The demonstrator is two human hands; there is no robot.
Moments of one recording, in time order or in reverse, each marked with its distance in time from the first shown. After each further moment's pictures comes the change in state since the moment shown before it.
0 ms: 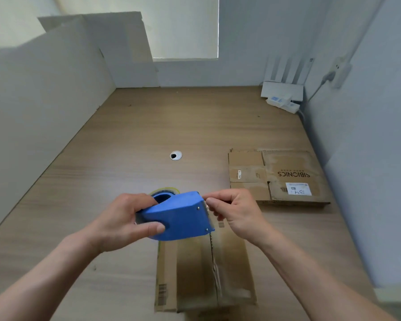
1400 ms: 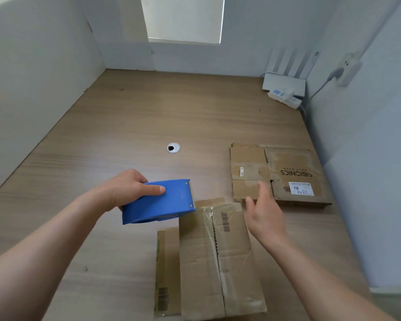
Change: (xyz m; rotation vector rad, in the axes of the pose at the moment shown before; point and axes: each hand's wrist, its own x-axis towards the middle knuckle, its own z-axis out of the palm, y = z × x) left_hand 0.067 -0.060 -0.014 -0.195 -0.169 -0.790; right_hand 0.030 0.074 -0.025 -0.771 0.470 0.182
